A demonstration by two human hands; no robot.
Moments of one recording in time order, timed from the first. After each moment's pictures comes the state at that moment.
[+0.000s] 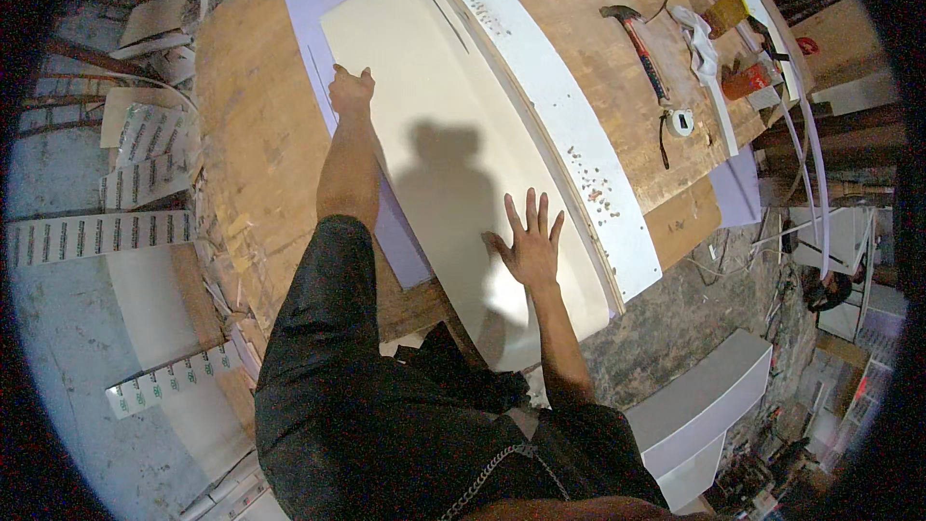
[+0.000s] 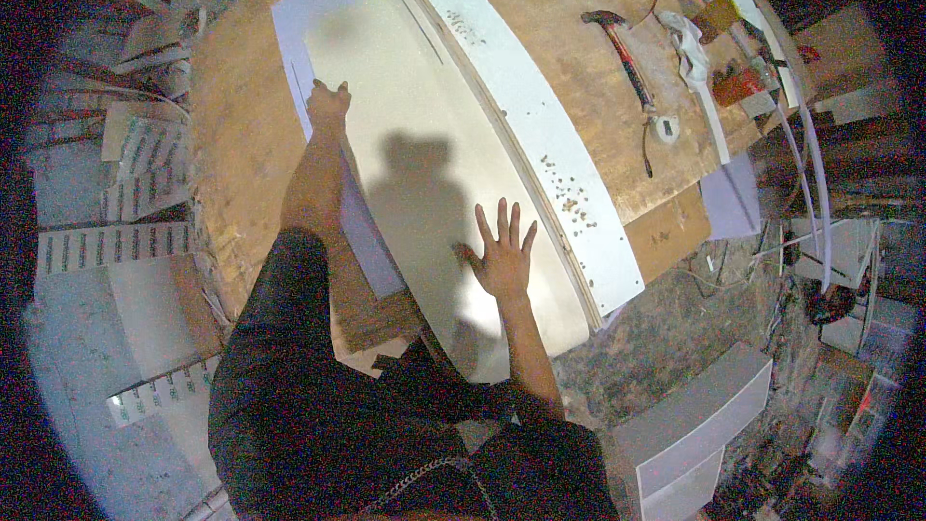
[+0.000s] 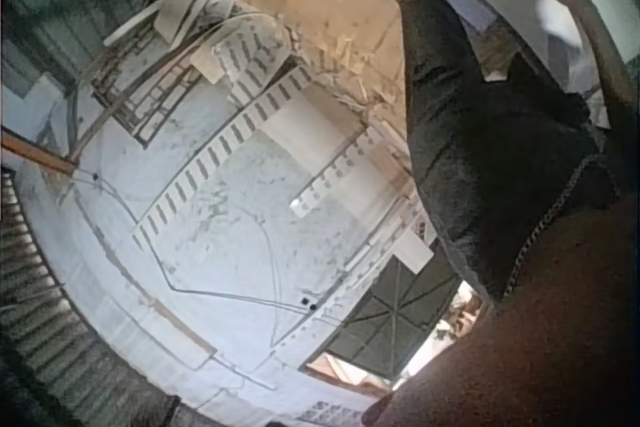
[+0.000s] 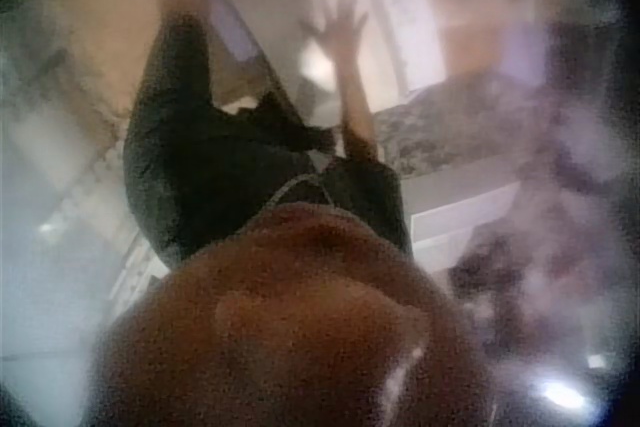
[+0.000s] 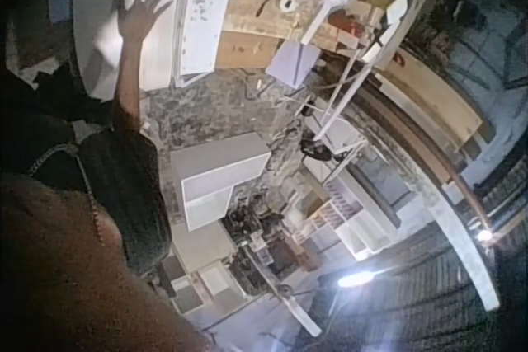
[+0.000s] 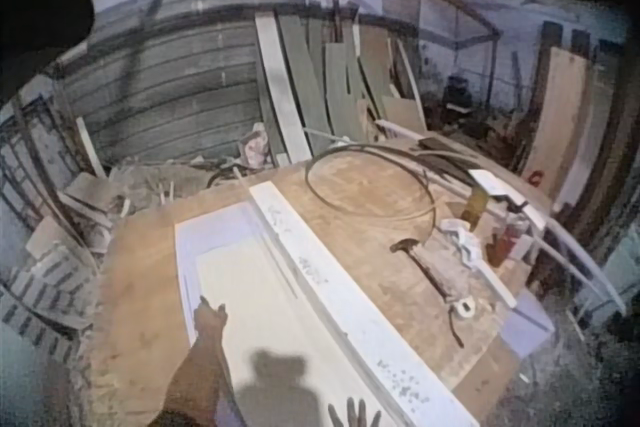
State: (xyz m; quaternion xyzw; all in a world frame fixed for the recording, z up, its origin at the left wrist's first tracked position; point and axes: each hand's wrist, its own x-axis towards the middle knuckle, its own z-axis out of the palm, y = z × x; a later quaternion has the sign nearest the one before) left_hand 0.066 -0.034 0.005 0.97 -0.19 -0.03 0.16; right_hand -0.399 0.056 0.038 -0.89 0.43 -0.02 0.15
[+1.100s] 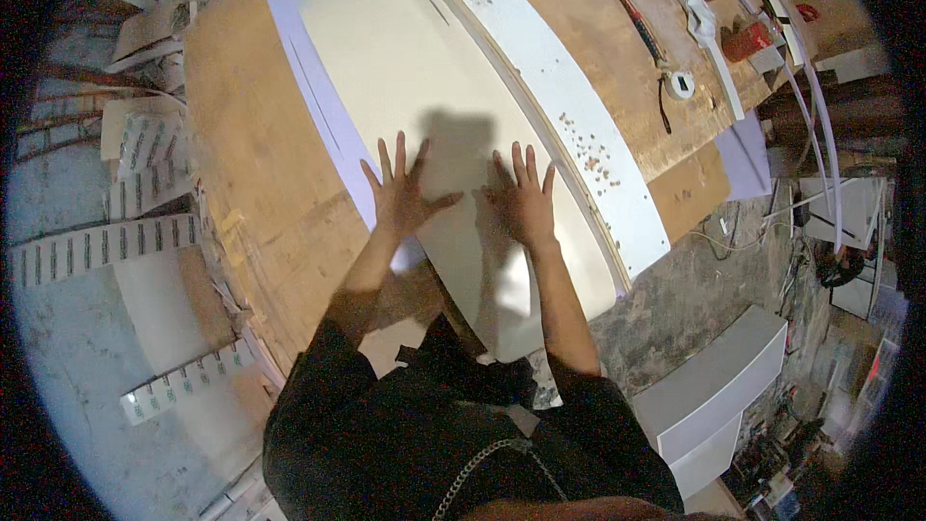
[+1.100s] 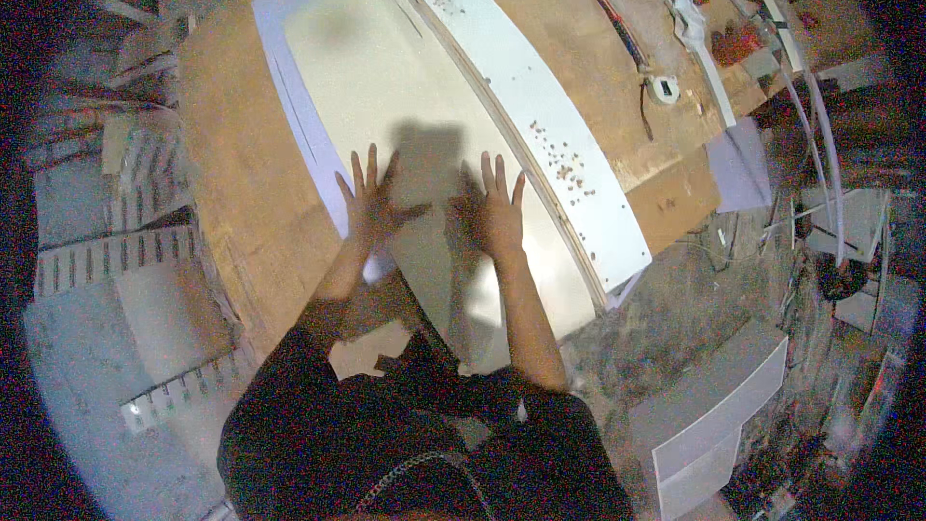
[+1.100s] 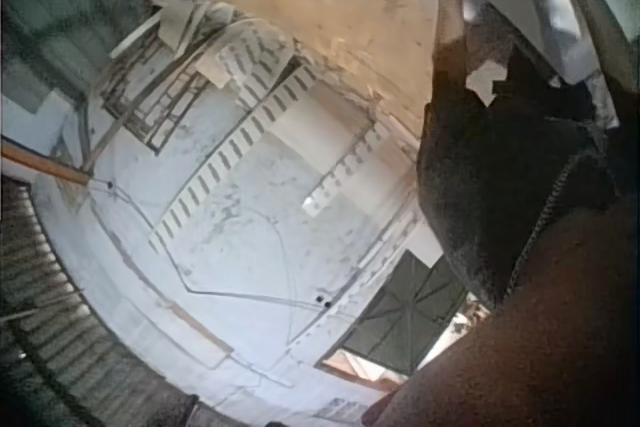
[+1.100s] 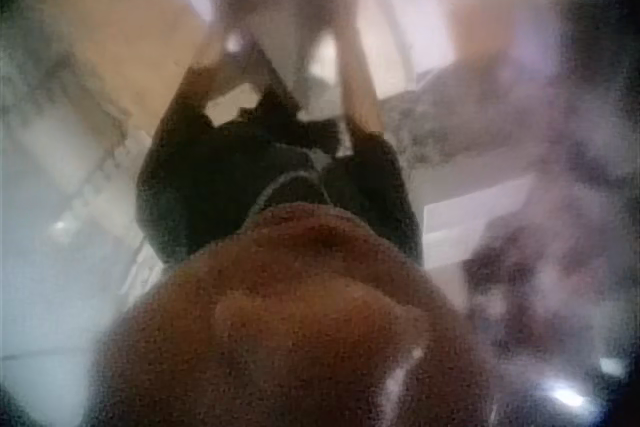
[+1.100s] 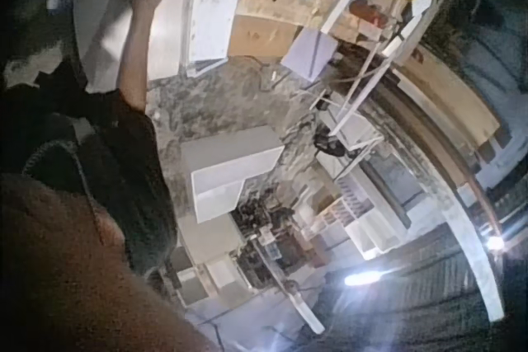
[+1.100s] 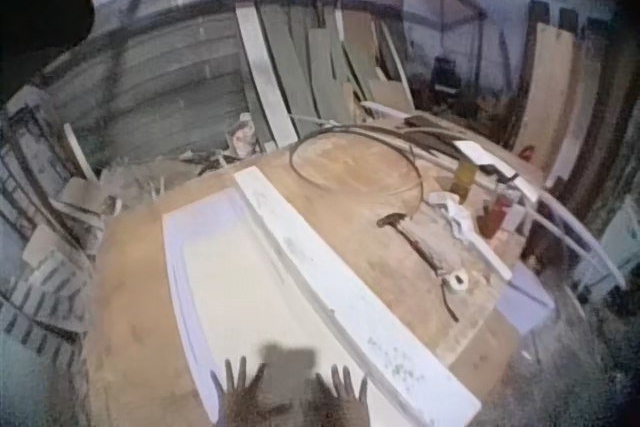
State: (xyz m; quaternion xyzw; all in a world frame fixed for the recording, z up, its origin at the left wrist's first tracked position) left_hand -0.189 0.127 0.036 0.83 -0.55 -0.08 -0.02; right_hand -0.397 0.023 0.023 -0.91 0.40 -0.01 0.13
